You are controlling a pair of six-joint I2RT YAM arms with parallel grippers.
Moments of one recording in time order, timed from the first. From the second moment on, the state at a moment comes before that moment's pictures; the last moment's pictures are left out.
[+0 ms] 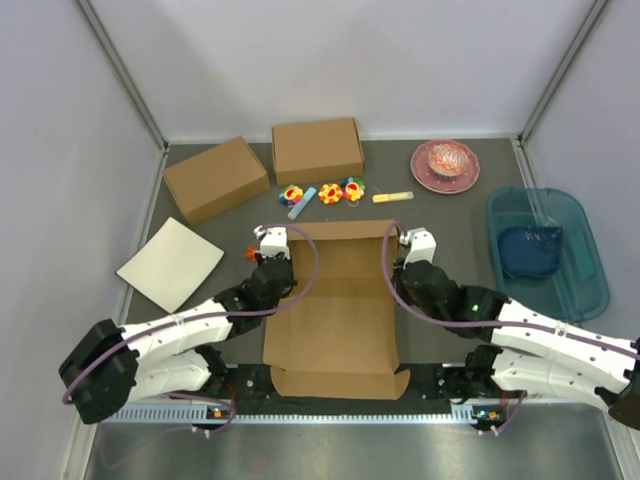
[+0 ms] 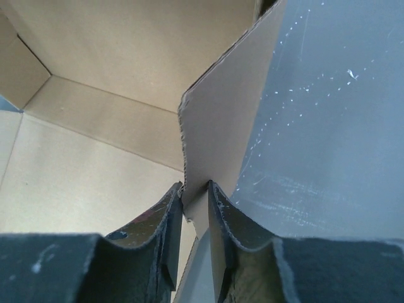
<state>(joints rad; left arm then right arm) -0.86 1.09 0.45 0.17 -0.64 -0.40 1.02 0.87 0.64 -0.44 0.51 0.53</state>
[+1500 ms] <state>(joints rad) -0.82 1.31 0.78 -0.19 -0.45 -0.45 1.02 0.79 0.64 -0.67 0.79 0.62</state>
